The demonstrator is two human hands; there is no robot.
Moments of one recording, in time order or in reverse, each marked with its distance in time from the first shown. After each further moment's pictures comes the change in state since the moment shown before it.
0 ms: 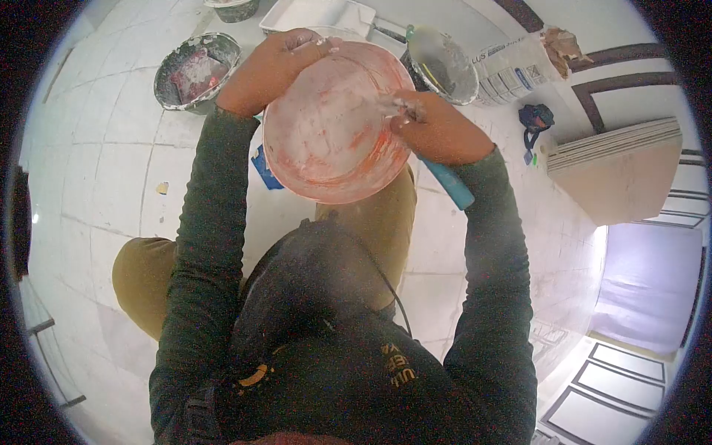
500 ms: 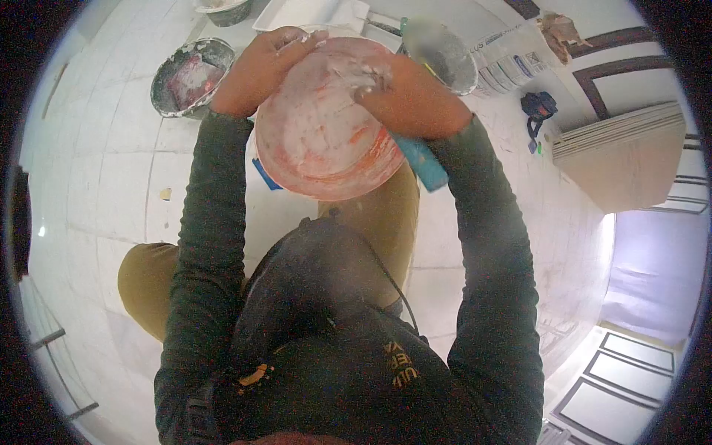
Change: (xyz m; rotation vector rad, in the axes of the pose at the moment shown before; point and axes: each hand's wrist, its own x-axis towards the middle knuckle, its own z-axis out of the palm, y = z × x) left_hand 0.006 -0.004 0.003 0.075 0.039 0.080; right_hand 0.029 -0.008 0.002 -0.110 0.152 -0.330
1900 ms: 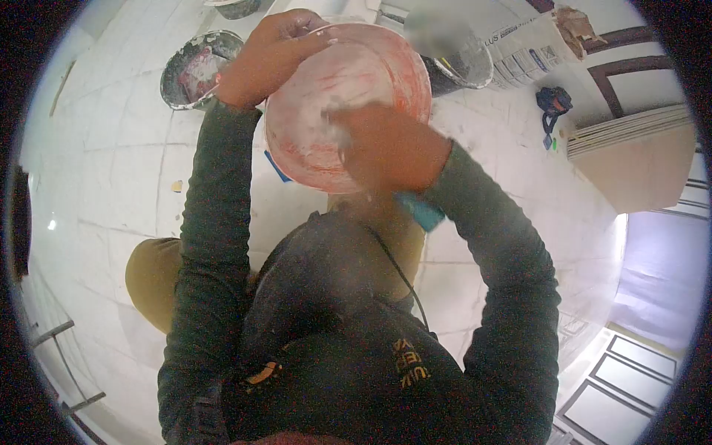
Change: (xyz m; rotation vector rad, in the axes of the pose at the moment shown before) left_hand 0.005 -0.003 -0.004 0.036 -0.004 0.097; right_hand -0.023 -0.028 0.046 -0.186 -0.179 -0.091
